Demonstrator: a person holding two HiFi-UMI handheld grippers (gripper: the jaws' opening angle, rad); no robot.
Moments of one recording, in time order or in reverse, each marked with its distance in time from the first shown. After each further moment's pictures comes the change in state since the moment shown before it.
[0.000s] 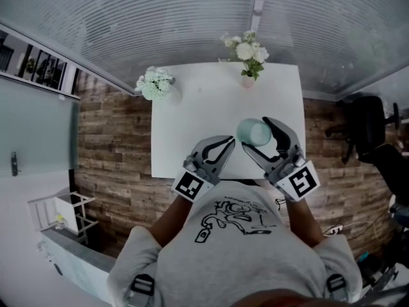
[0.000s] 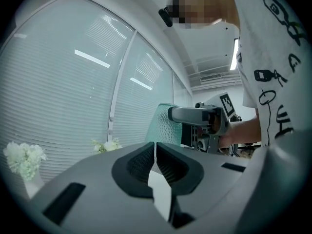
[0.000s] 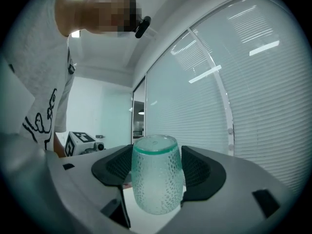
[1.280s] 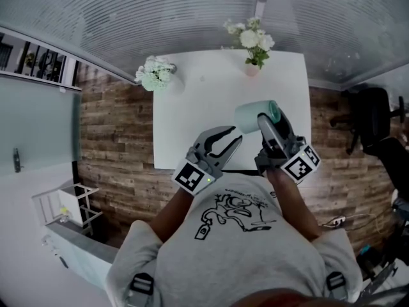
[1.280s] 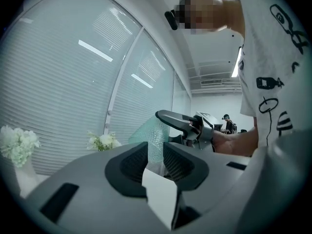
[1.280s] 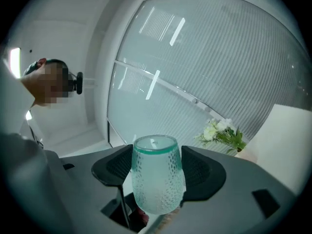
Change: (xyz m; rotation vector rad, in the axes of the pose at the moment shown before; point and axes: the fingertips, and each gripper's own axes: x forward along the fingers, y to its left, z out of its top) left arm 0.000 0.000 -0.011 -0.073 0.026 -0.054; right arm -0.001 -0.055 -0.040 0.782 -0.294 -0.140
